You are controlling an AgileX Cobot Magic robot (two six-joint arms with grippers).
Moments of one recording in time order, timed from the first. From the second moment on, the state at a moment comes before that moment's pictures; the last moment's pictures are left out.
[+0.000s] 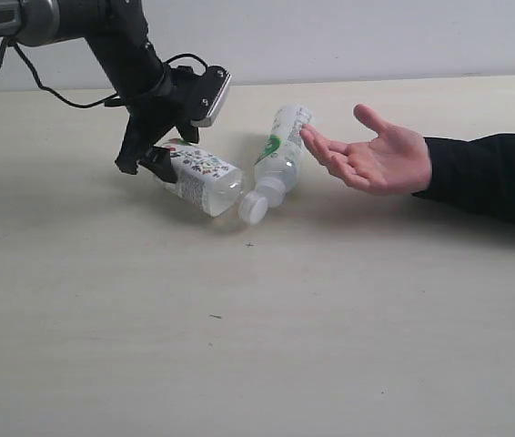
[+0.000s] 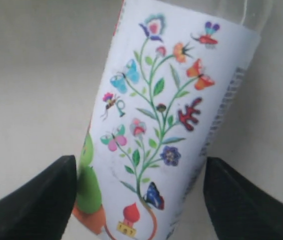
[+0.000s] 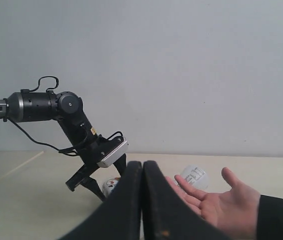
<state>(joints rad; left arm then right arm) -0.26 2.34 -1.95 -0.17 1.06 1.66 0.41 0.09 -0.22 0.48 0.19 -0.23</state>
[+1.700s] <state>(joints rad) -0.33 2.37 -1.94 -0.14 1.04 1.81 0.41 0.09 -0.22 0.49 0.19 -0.23</state>
